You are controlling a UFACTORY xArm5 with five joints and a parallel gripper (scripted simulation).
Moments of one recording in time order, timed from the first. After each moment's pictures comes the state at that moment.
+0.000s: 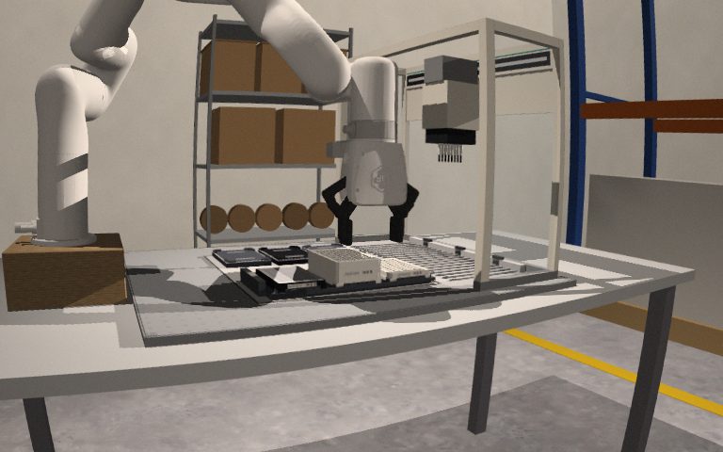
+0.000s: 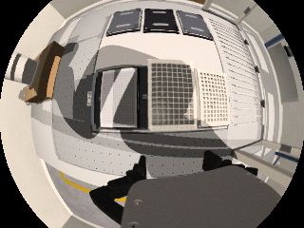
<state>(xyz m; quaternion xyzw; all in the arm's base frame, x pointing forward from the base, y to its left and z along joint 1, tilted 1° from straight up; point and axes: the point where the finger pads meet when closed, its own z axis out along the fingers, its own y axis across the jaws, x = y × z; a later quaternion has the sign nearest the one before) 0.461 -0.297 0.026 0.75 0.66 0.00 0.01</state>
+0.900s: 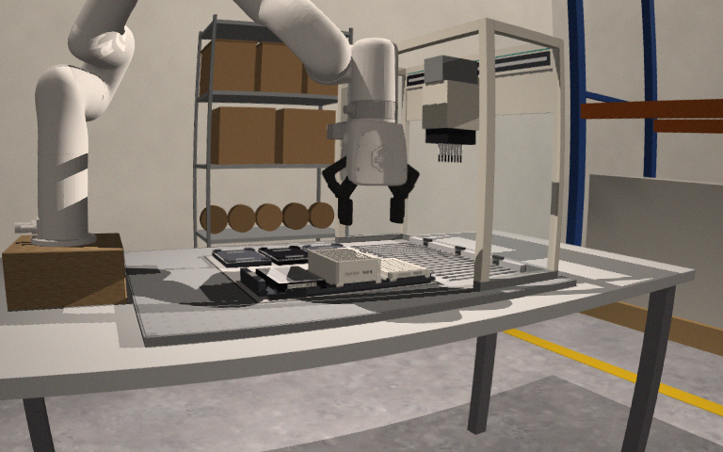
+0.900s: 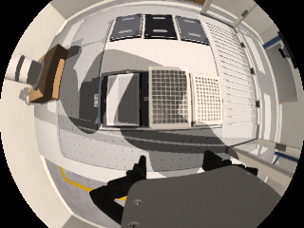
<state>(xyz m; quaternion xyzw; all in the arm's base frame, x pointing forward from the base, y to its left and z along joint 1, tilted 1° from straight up) 0.460 -0.297 0.057 0.75 0.66 0.00 0.01</state>
